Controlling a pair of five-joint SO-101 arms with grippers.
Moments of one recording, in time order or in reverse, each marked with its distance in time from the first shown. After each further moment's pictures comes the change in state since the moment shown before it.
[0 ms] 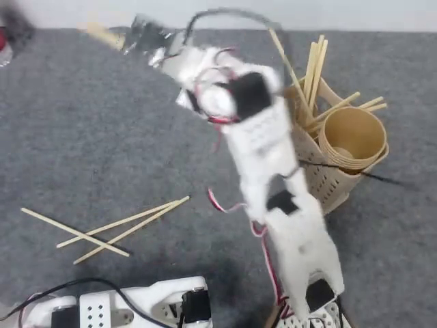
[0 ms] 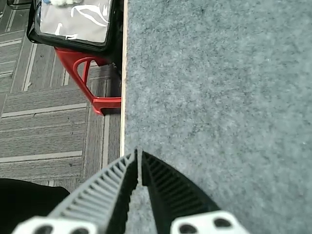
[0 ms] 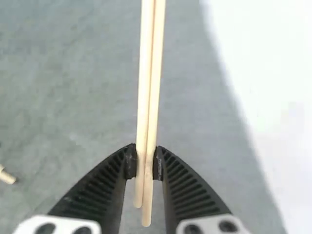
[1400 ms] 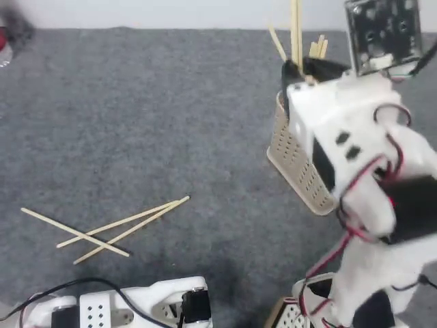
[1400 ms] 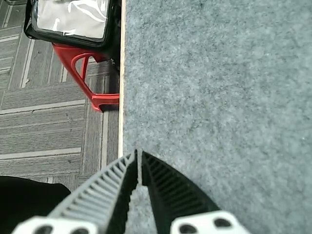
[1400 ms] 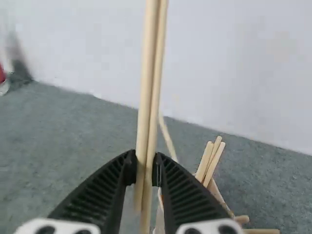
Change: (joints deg) left arm 0.0 0.0 0.0 1.1 0.0; right arm 17.5 -58.3 51.9 -12.5 -34.6
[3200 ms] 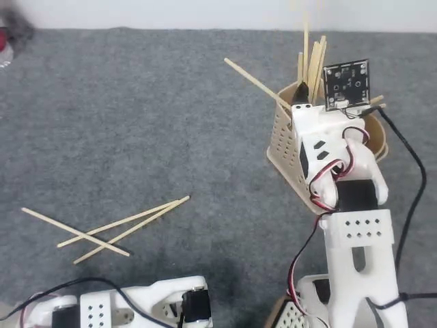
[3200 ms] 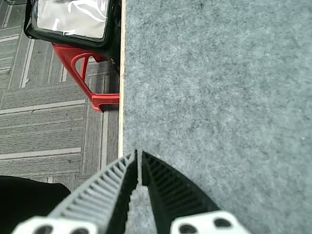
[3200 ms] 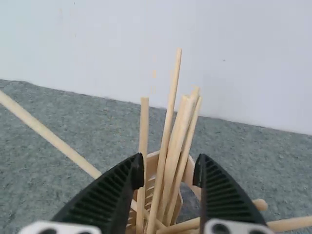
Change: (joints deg) left arm 0.0 0.0 0.0 0.0 0.0; right arm 9.2 -22.1 74.5 -54.0 3.4
